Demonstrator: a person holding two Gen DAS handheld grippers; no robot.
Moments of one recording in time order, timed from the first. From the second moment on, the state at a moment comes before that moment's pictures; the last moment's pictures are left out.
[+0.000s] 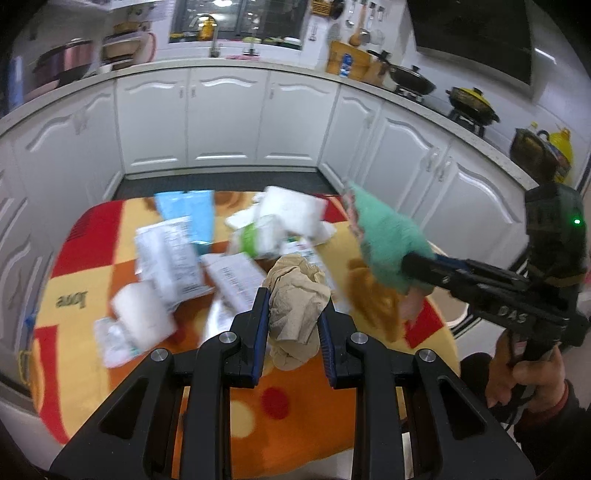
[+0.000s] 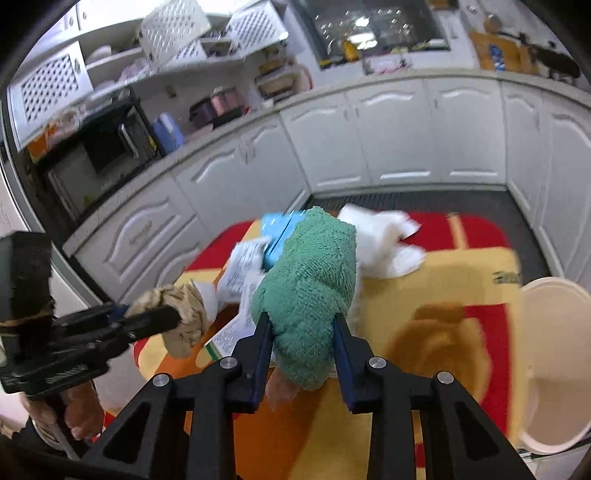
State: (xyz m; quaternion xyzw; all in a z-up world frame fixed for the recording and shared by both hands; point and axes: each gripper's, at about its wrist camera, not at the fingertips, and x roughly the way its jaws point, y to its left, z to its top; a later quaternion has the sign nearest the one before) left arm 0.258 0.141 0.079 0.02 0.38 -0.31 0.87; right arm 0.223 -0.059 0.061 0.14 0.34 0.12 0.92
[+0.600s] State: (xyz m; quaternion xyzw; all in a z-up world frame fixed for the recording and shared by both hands) left arm 0.260 -0.068 0.054 0.04 0.43 -0.43 0.80; right arm 0.160 -0.228 0.025 0.19 0.38 -0.11 0.90
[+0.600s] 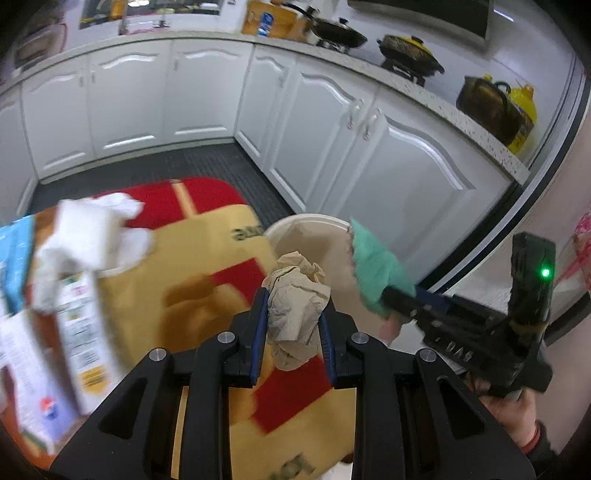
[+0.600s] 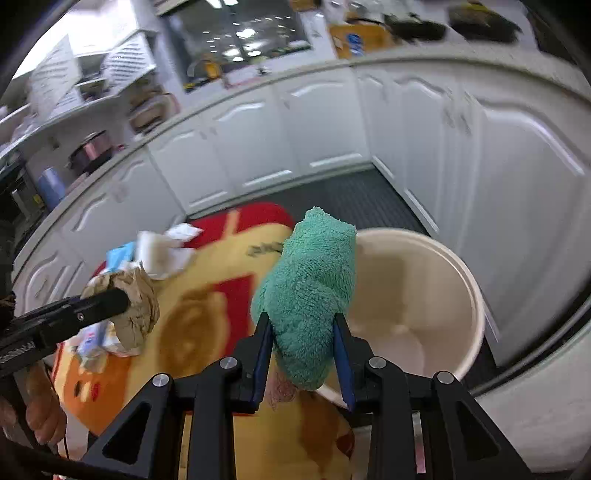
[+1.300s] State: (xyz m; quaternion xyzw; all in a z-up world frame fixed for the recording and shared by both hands) left arm 0.267 -0.088 0.032 0.02 0.43 -0.38 0.82; right arm 0.153 -0.252 -0.005 0.20 0.40 -0.15 0.88
